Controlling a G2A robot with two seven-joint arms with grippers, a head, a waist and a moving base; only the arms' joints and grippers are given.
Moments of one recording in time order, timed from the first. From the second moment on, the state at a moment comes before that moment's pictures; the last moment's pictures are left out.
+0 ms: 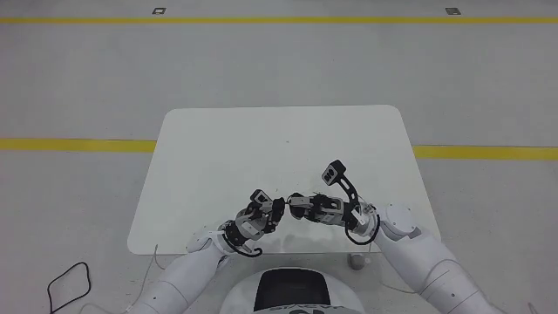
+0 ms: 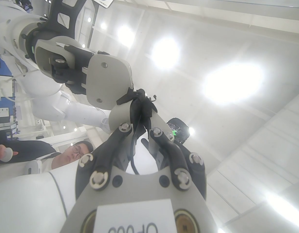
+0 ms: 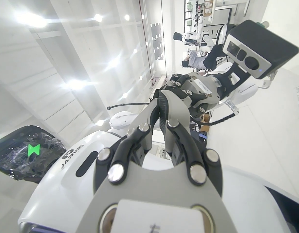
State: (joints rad) left arm 1.45 -1.25 -0.93 -1.16 -1.29 -0.19 -1.38; right arm -1.44 -1.11 0.98 -1.44 0.74 -0.27 1.04
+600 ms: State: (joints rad) left arm 1.45 -1.25 -0.93 -1.16 -1.29 -0.19 -1.38; right arm -1.45 -1.11 0.99 -1.43 0.73 -0.26 1.05
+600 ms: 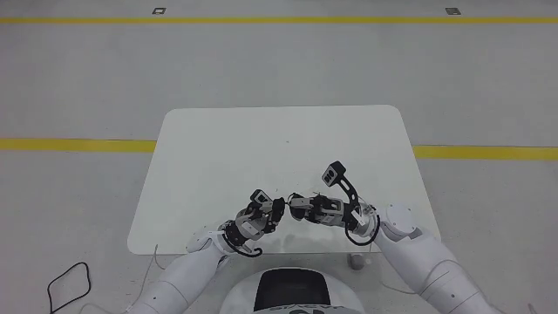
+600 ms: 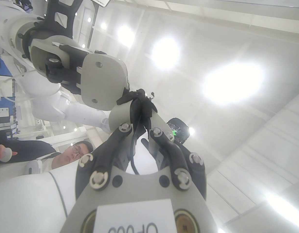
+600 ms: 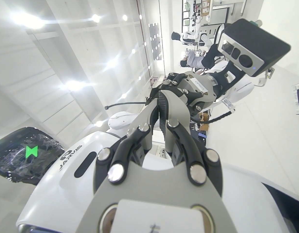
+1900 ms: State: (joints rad) left arm 1.45 -1.25 -0.93 -1.16 -1.29 -0.19 -1.38; right arm -1.46 -1.12 1.00 -1.43 0.72 -0.27 1.05
